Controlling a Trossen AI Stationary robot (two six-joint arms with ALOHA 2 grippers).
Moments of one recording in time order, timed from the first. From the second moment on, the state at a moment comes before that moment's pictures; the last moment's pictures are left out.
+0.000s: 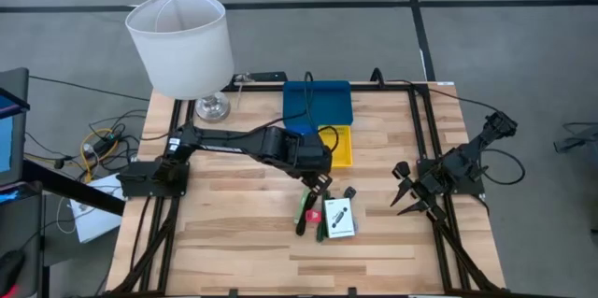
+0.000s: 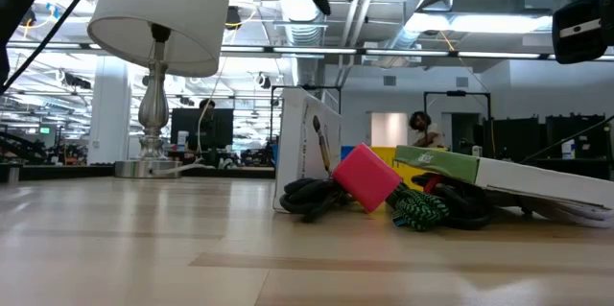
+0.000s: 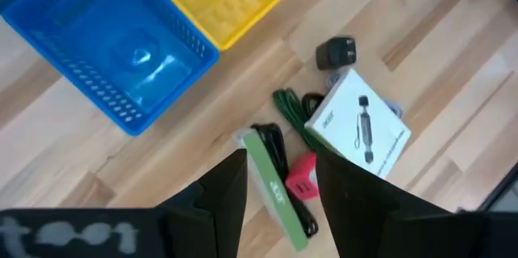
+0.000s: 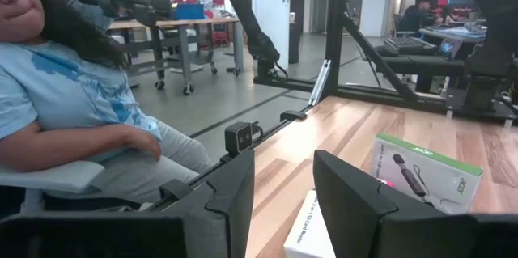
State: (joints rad) left arm -0.14 2.08 2.24 -1.32 -0.15 -0.94; right arm 0.63 0.04 0.00 0.01 0.00 -0.03
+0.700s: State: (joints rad) left arm -0.21 2.09 2.24 -1.33 -0.25 -1.01; right arm 0.63 0.04 0.00 0.01 0.00 -0.03
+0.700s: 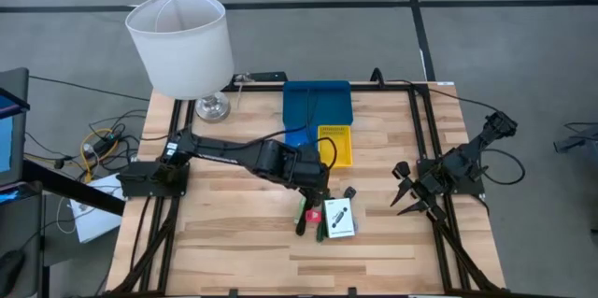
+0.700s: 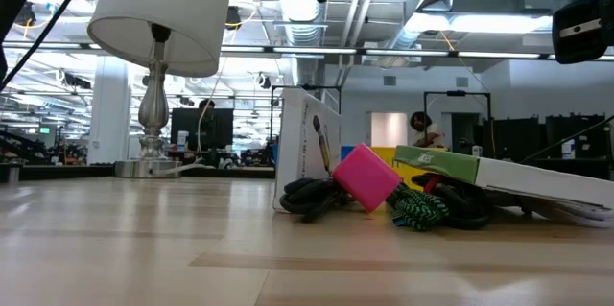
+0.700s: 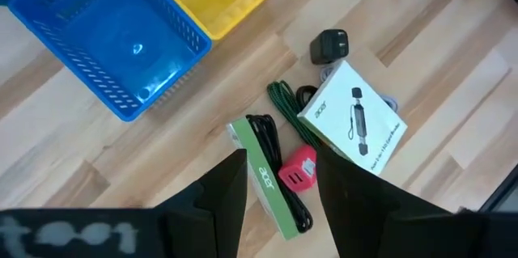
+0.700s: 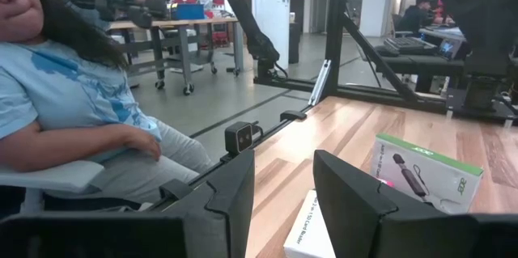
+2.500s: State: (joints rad) left arm -0.21 2.21 2.23 -1.40 -0.12 -0.94; right arm 0.63 0.05 0.00 0.01 0.00 -0.03
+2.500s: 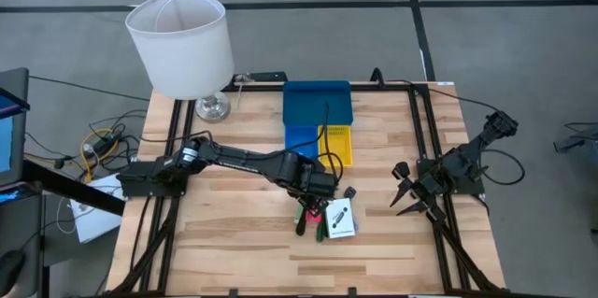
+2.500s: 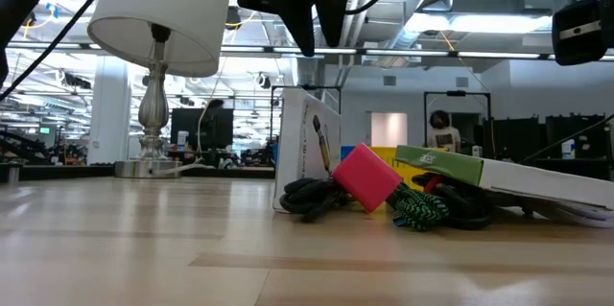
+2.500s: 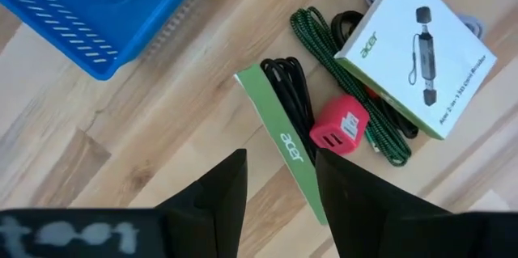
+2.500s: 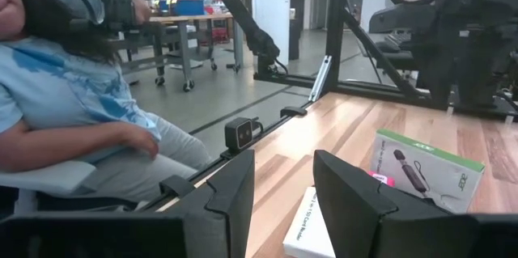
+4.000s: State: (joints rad) left arm -0.24 2.21 2.23 -1.30 -0.18 -1.00; right arm 0.63 0.05 0.00 0.01 0.00 -0.03
